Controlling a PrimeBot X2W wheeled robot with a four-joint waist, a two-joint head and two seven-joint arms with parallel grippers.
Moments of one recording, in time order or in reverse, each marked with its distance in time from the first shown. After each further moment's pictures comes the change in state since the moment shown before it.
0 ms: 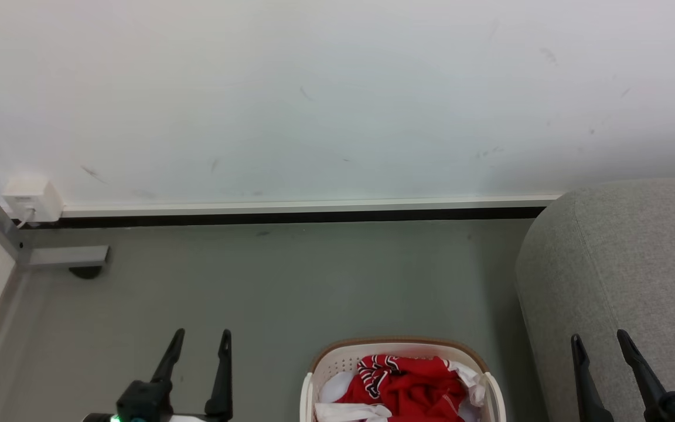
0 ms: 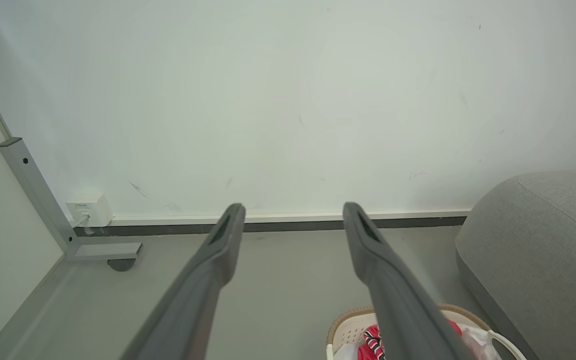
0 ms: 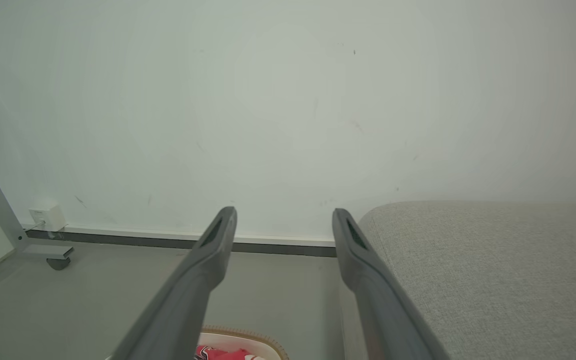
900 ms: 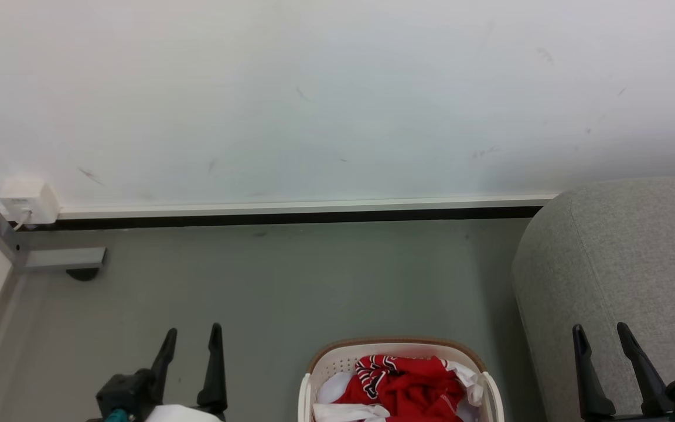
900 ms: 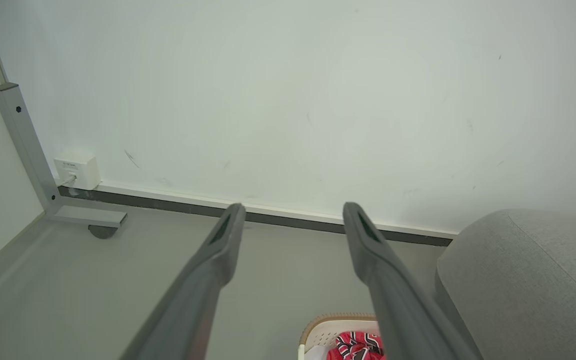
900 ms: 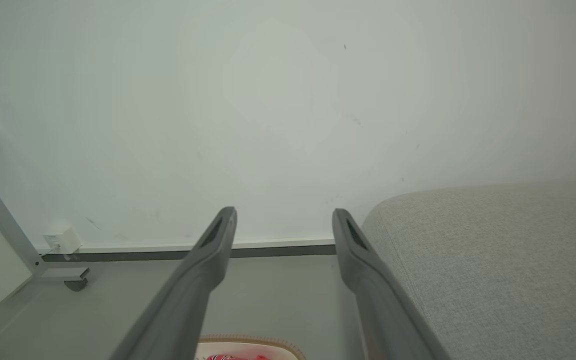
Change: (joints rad) left arm -0.012 -0.001 -0.001 -0.010 -0.172 -0.013 0.048; right arm -0.022 -0.008 0.018 -0.011 0.119 0.000 0.045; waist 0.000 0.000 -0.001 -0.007
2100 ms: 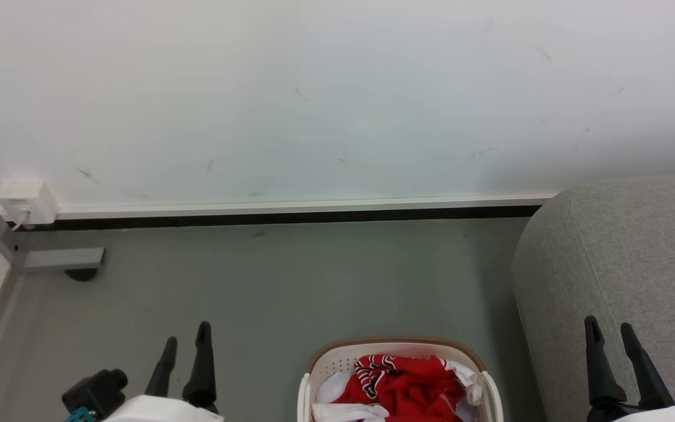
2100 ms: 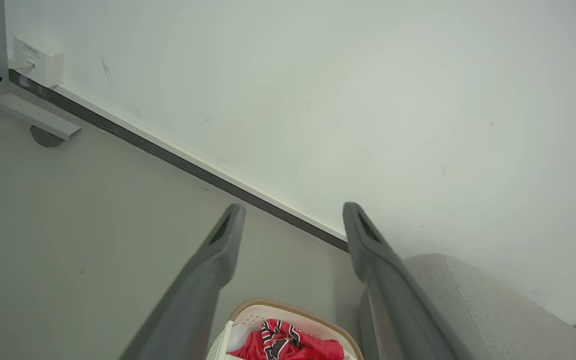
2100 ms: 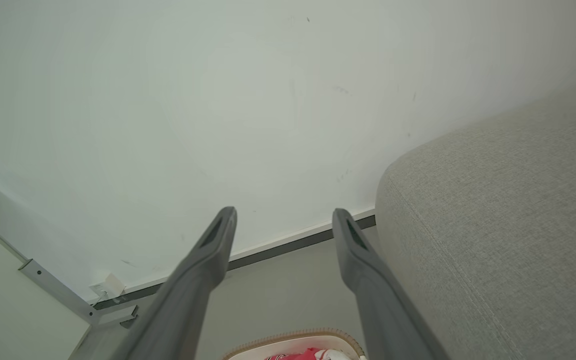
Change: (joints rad) left arm -0.011 -0.005 0.025 0.006 -0.381 -0.028 0.081; right arm -0.027 0.010 -0.013 0.020 0.292 0.000 0.084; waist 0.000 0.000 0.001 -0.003
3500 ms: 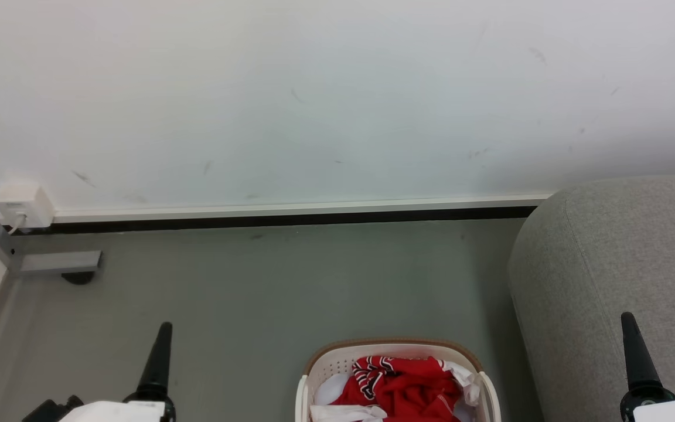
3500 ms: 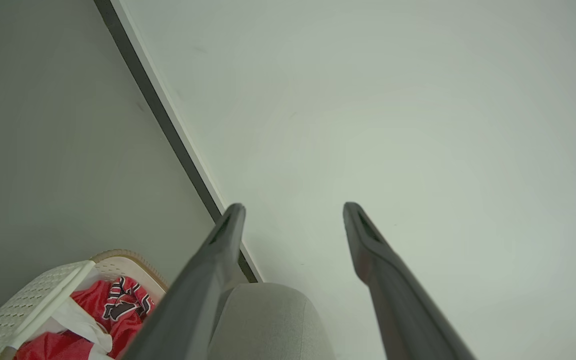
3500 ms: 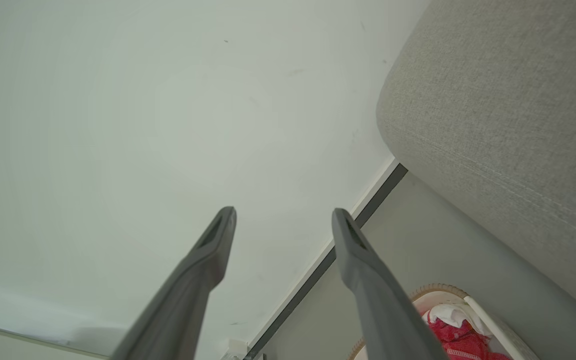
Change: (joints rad) left arm -0.014 -0.005 0.116 0.046 -0.705 -0.086 0.141; right arm -0.036 0.030 -0.094 0.050 0.609 0.000 0.141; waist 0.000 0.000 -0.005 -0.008
